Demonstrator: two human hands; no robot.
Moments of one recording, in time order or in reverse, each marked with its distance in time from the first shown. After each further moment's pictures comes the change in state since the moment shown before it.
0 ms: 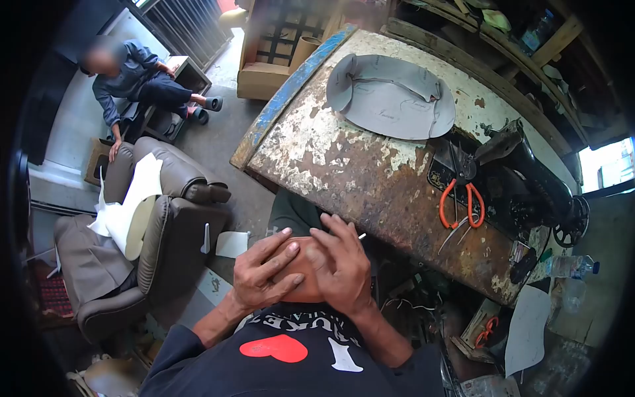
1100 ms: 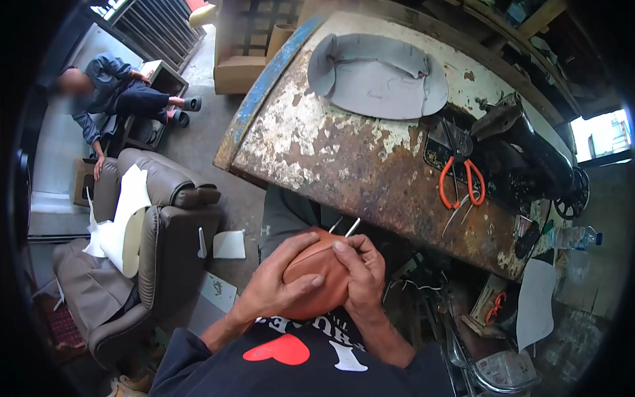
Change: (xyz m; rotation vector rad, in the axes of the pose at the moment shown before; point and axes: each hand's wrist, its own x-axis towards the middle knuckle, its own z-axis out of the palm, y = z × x) left_hand 0.017 0.012 0.007 -0.466 -0.421 -0.524; right_hand -0.026 0.012 0.010 0.937 0.366 0.615
